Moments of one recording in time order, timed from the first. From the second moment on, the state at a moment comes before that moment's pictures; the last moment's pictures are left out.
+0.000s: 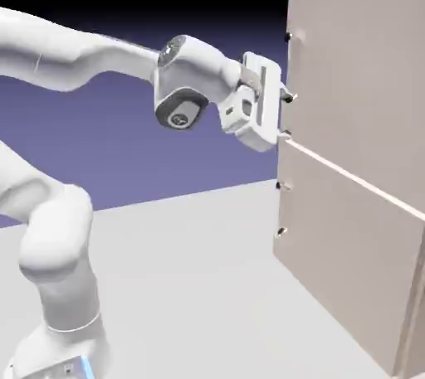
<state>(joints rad) -0.30 -0.72 0.34 -2.64 0.77 3.01 1.25</state>
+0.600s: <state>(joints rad) -0.61 -0.87 0.68 -2.46 1.55 2.99 1.76</state>
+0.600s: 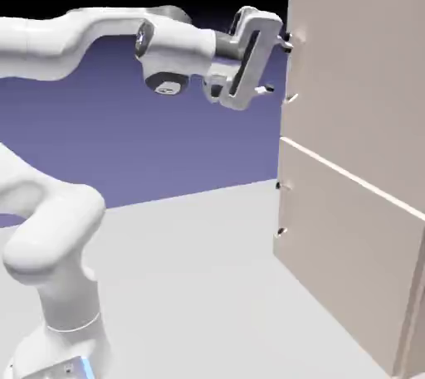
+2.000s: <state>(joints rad) -0.68 -1.11 0.76 -2.57 2.28 2.60 2.31</state>
